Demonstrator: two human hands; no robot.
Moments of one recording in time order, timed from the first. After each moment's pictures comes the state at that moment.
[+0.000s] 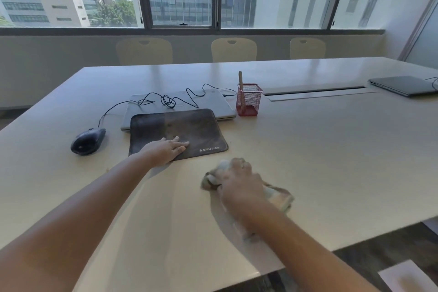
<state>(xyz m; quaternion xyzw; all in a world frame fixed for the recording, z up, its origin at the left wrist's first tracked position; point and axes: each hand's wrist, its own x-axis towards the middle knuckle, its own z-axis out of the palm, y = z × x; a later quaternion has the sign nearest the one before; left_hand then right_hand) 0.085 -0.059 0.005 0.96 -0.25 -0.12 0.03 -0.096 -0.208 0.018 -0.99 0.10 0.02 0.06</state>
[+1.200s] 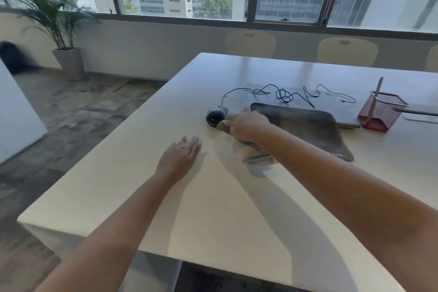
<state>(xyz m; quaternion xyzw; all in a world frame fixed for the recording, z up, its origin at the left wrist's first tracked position) 0.009 0.175 -0.031 0.98 -0.04 0.06 0.20 0.052 -0.006 0.066 -0.99 -0.11 0.03 0.02</state>
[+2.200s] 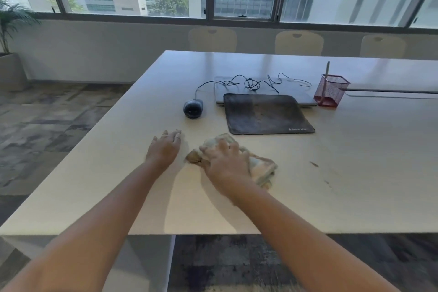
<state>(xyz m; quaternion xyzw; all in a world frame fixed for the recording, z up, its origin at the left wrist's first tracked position) 0.003 0.174 -0.022 0.96 -0.03 0.03 0.28 -0.077 0.017 0.003 -1.00 -0.04 0.00 0.03</state>
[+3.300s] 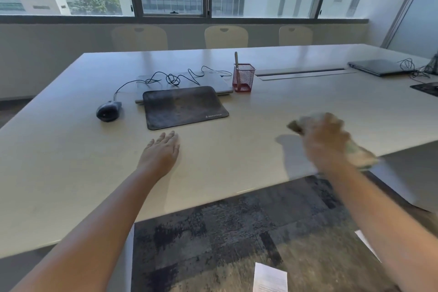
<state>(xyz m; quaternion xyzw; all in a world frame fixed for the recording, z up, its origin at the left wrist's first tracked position) -0.039 0.006 -0.039 0.97 -0.22 0.04 0.09 -0.194 -0.326 0.032 -0.91 0.39 -0.17 0.01</state>
